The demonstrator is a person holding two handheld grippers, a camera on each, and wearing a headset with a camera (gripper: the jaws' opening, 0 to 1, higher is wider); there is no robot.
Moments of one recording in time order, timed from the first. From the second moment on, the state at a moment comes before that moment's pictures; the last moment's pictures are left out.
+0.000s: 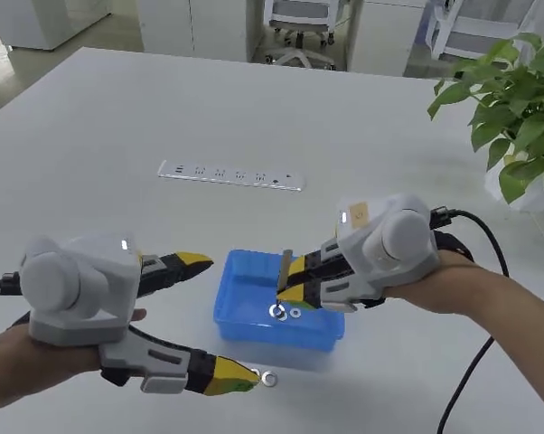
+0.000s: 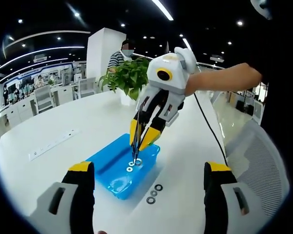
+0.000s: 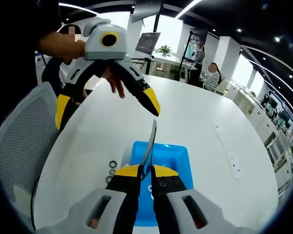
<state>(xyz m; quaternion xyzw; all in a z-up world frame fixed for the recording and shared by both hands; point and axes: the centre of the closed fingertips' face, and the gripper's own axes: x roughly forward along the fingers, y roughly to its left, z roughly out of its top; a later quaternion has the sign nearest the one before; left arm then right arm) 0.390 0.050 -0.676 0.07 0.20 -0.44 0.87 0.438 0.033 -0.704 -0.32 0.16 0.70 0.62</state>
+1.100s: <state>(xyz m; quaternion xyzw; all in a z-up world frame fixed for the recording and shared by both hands) 0.424 0.043 -0.672 0.10 0.18 -0.45 0.87 0.453 0.043 -0.755 -0.32 0.18 0.71 0.60</state>
